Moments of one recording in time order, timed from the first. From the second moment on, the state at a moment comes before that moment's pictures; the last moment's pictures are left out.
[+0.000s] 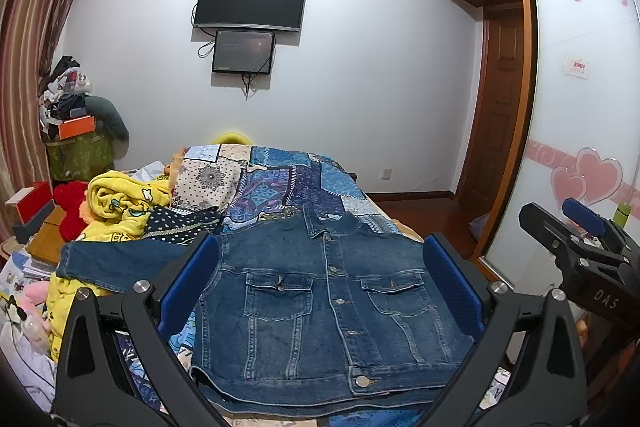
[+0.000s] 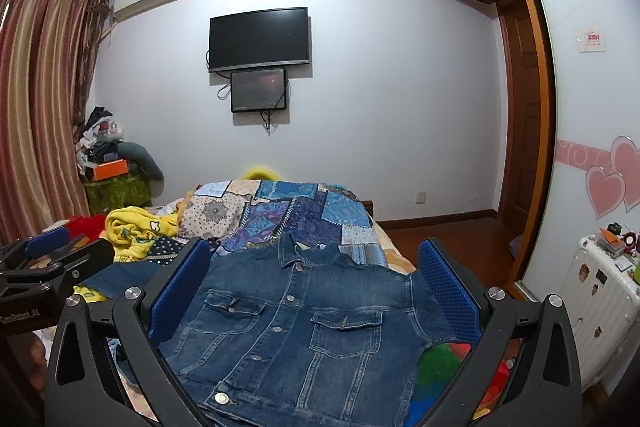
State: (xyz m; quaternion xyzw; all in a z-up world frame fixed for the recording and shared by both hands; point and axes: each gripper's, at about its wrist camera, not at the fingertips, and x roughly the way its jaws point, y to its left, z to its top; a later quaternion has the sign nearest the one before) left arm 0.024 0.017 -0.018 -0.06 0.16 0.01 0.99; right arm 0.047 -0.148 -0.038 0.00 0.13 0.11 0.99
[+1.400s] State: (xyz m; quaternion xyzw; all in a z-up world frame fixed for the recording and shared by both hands) left arm 0.176 0.426 -0.282 -0.38 0.38 0.15 0.83; right arm 0.245 -0.048 -0.177 -0.10 0.42 0.07 0.90
